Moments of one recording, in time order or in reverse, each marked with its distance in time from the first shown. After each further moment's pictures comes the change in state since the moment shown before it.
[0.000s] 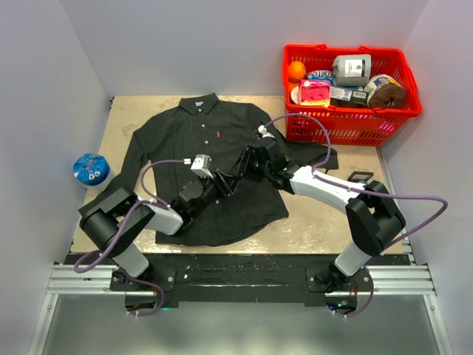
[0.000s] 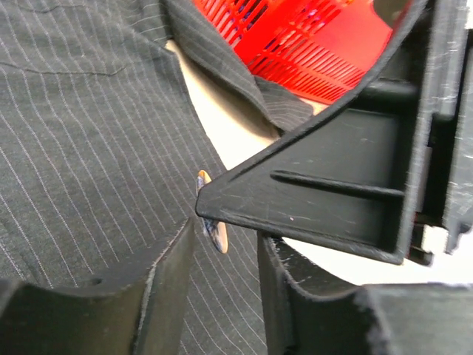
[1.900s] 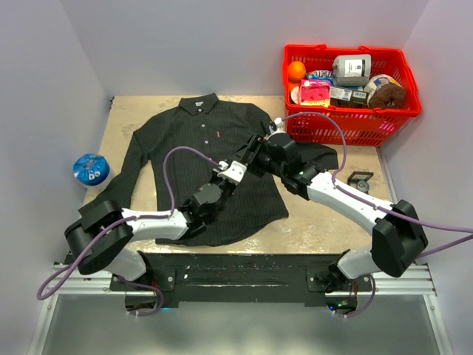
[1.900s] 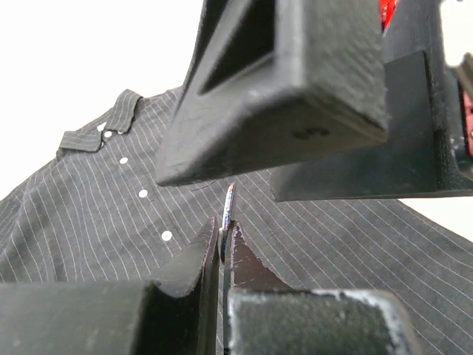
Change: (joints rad) left arm -0.241 -0.172 0.162 -0.308 -0.477 0.936; right arm -0.014 -0.198 -0.045 0.075 -0.048 0.200
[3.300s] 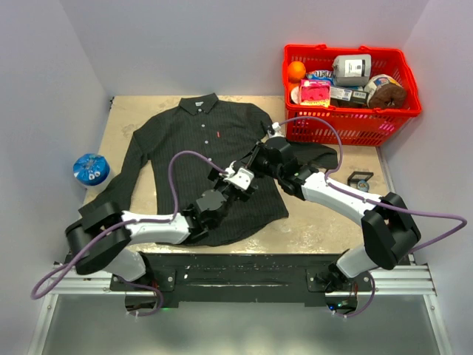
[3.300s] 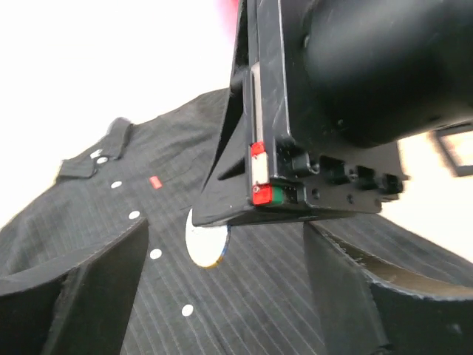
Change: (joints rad) left arm -0.087 0.036 0.019 0.081 -0.048 0.079; right arm -0.010 0.068 -0.047 0.074 0.013 -0.011
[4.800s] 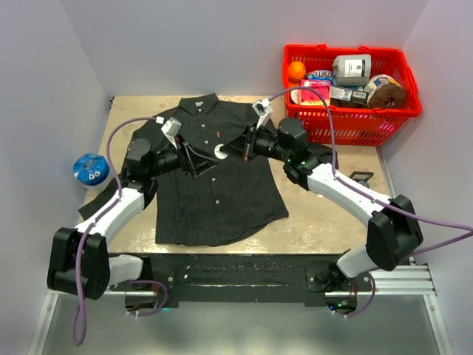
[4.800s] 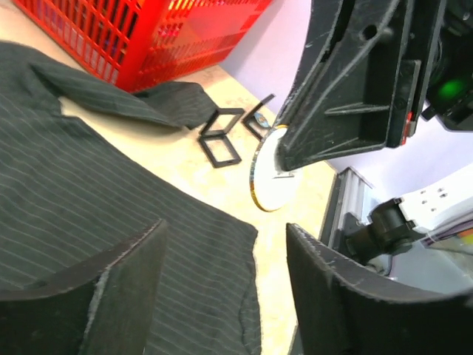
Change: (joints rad) left arm 0.852 -0.251 0.092 -0.370 1.565 -0.868; right arm -0.059 -0.015 0.132 0.230 -0.484 -0.347
